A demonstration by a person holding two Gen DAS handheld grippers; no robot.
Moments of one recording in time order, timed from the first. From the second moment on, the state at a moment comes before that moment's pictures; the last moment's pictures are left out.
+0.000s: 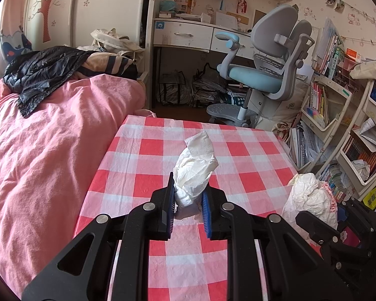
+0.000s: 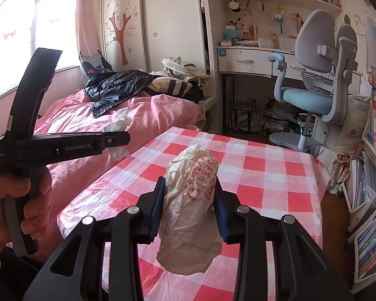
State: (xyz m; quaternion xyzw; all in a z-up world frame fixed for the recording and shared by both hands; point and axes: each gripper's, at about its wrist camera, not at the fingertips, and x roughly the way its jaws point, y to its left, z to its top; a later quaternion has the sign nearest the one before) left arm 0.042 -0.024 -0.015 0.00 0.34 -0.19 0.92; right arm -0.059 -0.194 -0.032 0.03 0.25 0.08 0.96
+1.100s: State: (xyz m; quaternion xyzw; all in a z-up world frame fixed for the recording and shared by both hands) left arm 0.042 -0.023 -0.015 0.00 0.34 -0.19 0.92; right arm -0.058 -0.192 -0.032 0.02 0.25 0.08 0.96
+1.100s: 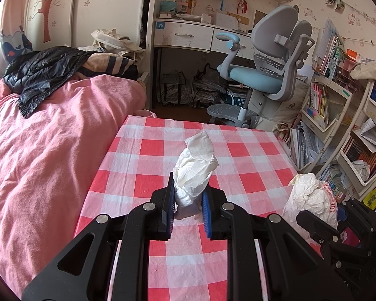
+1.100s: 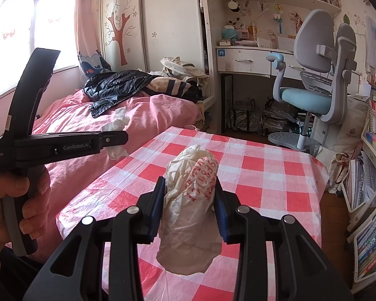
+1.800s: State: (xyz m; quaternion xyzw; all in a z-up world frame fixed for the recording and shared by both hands) left arm 0.041 -0.023 -0.015 0.00 0.34 -0.19 0.92; right arm -0.057 -0.193 -0.035 0.02 0.26 0.08 0.96
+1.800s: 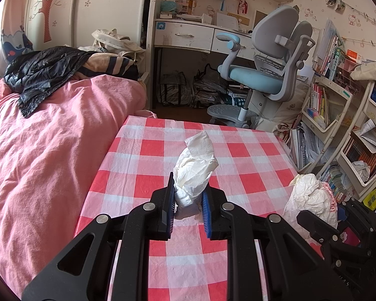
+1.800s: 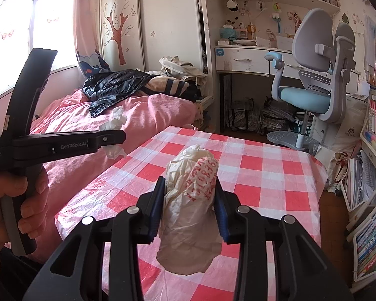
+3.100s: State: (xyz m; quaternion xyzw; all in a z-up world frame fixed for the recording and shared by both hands) left arm 0.032 -0.046 -0.013 -0.05 0.34 -0.27 0.90; right arm -0.108 -0.262 -0.008 0.07 0.20 0.01 0.98
